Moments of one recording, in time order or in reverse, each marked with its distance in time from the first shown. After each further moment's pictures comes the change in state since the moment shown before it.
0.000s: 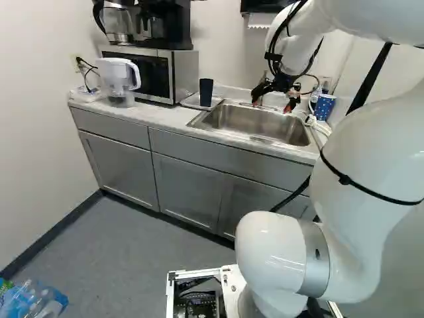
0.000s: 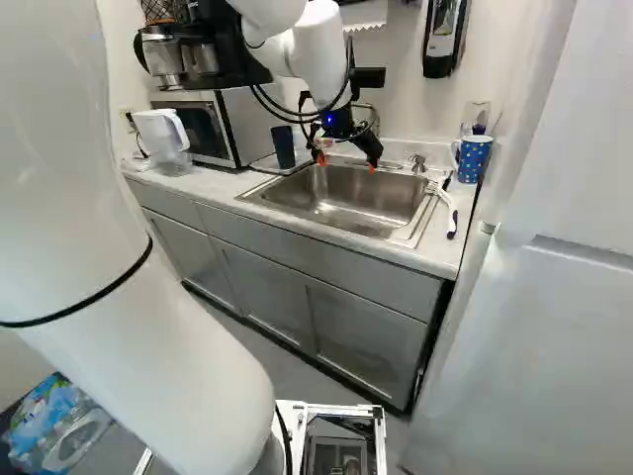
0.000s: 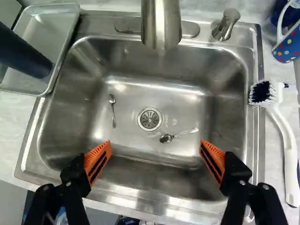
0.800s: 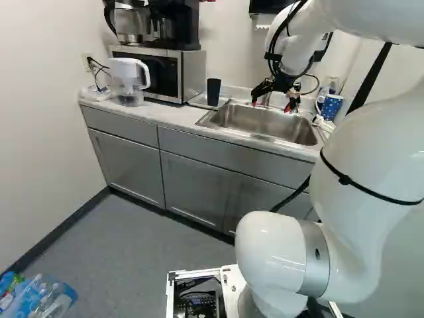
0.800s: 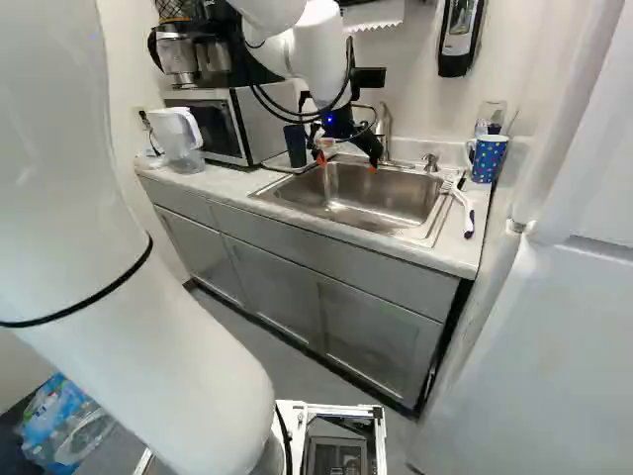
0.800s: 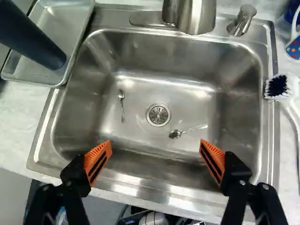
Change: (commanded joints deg) arm 0.0 0.0 0.0 0.0 0.0 0.0
